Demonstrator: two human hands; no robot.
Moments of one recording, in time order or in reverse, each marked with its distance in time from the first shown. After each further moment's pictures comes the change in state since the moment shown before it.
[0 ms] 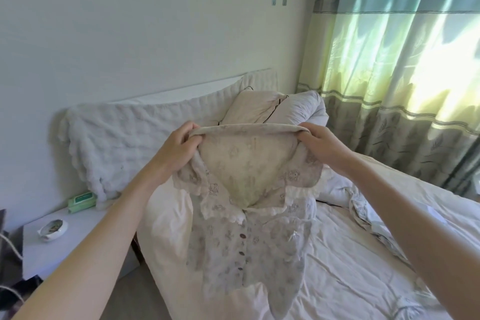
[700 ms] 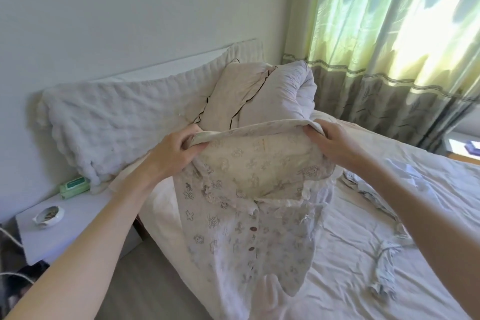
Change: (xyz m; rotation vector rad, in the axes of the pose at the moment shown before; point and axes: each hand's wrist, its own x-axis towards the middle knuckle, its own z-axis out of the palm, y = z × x) left_hand -0.038 -0.037 -0.026 0.190 -0.231 0.179; right_hand -0.064 0.001 0.029 -0.223 0.105 0.011
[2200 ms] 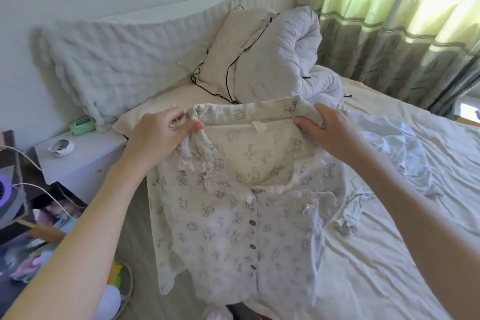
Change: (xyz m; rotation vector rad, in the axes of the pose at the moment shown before) left_hand -0.125 0.059 0.104 0.295 0.222 -0.015; right_hand -0.136 0.082 -0.031 -0.178 -0.002 -0.123
